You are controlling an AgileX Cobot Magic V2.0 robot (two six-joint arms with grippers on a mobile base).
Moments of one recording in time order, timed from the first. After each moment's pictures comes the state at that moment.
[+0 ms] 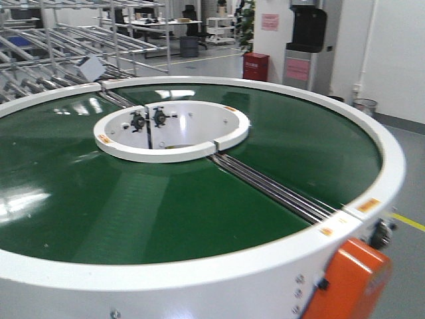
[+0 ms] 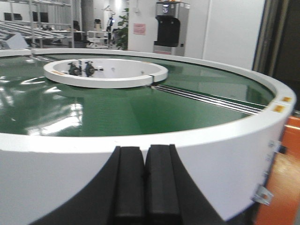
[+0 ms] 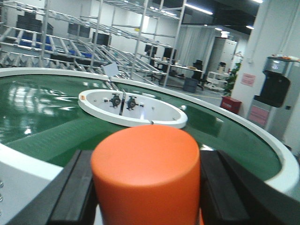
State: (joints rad) left arm -0.23 -0.02 0.02 -0.05 0.08 -0.06; right arm 0.27 0.07 -0.56 0.04 0.50 -0.25
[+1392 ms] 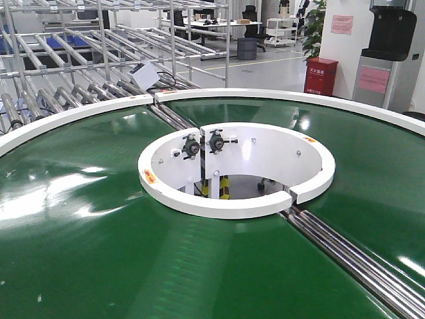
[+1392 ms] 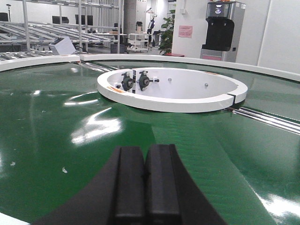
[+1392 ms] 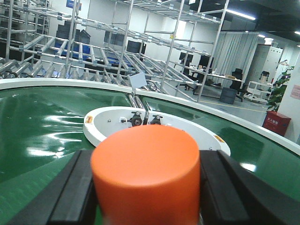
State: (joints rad) left arm -0.23 -0.02 0.02 -0.05 0.08 -0.06; right arm 0.27 0.07 -0.56 0.04 0.50 -0.25
